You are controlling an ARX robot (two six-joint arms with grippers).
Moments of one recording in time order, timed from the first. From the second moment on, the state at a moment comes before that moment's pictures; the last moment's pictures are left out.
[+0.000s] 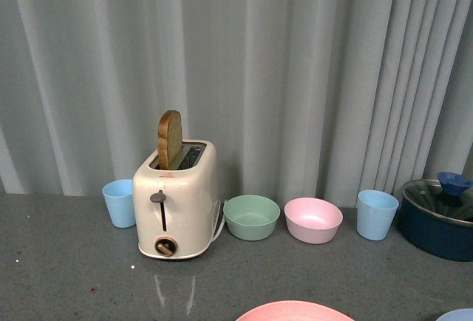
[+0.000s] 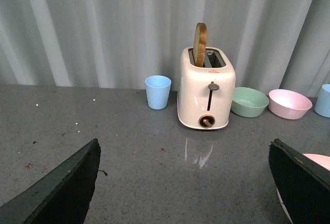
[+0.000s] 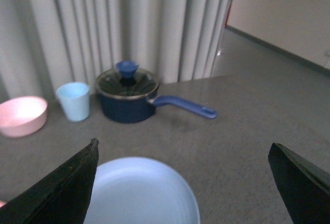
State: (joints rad) left arm 0.00 0.00 0.03 0.00 0.00 0.00; right arm 0.04 0.35 0.09 0.20 0.49 -0.04
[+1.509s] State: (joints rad) left arm 0.00 0.00 0.03 0.00 0.00 0.00; right arm -0.58 1.94 0.79 0.18 -0.22 -0.38
